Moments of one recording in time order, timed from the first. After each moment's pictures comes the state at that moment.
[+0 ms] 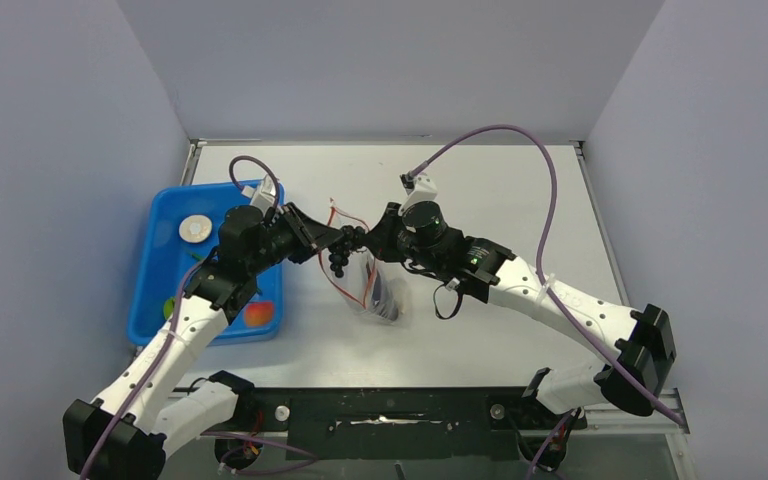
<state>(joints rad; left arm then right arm) -0.40 0.98 0.82 -0.14 0.30 -1.01 0.92 1.36 1.19 -0.26 0.18 0.75</state>
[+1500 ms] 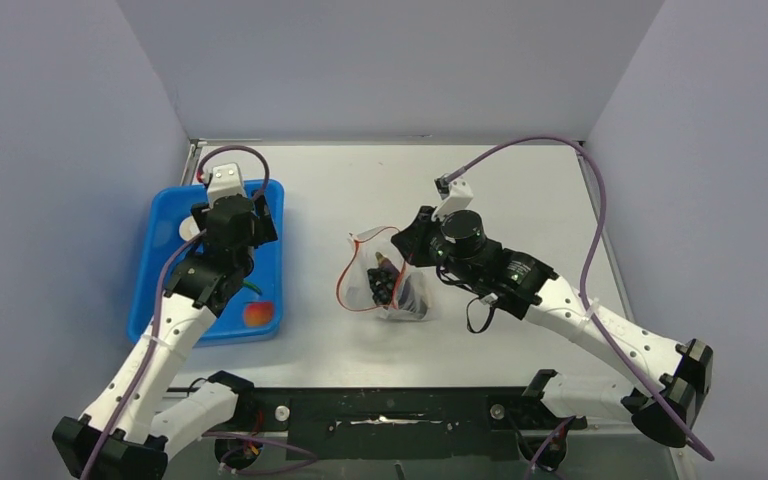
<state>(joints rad) -0.39 0.95 1.01 -0.53 -0.54 -0.39 0.88 1.17 1.08 -0.30 0.22 0.67</state>
